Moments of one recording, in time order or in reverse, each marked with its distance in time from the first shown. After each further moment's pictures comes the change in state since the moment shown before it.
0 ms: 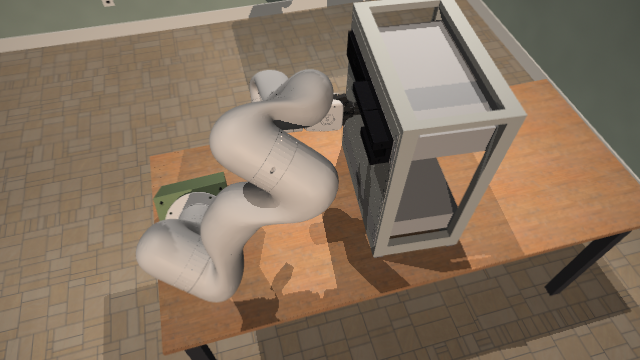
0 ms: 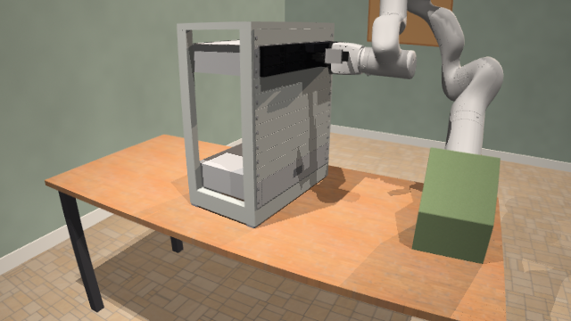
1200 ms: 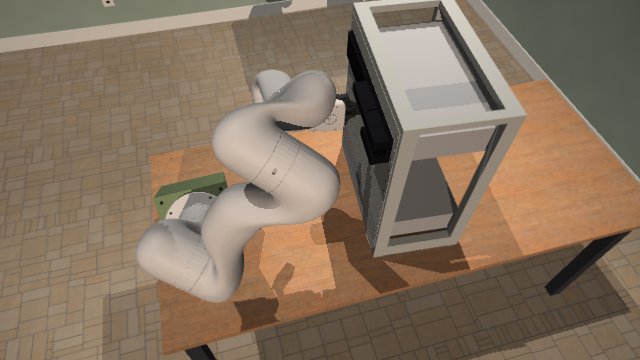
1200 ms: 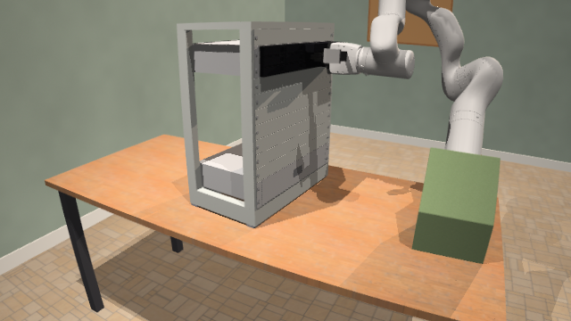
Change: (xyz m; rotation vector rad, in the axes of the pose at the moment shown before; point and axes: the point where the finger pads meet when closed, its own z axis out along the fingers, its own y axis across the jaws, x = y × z) arm 0.000 0.000 0.006 0.000 0.000 0.000
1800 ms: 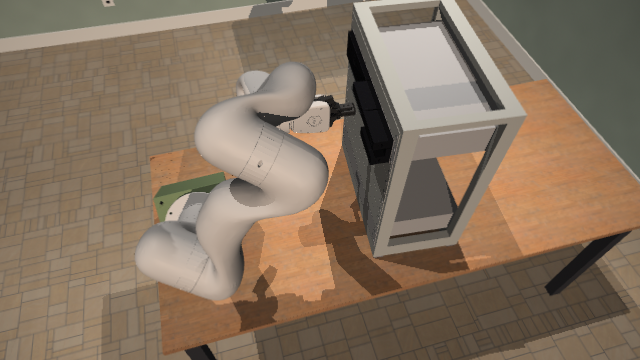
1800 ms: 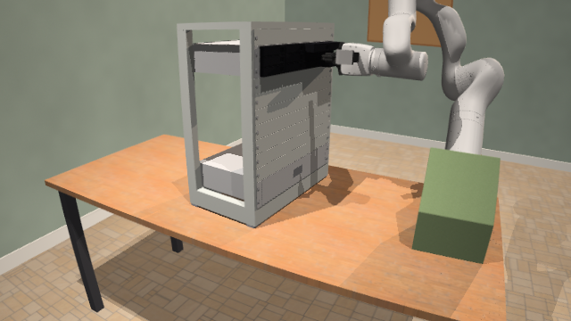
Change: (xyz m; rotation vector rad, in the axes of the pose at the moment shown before) arm 0.000 0.000 -0.040 -0.001 0.001 -0.001
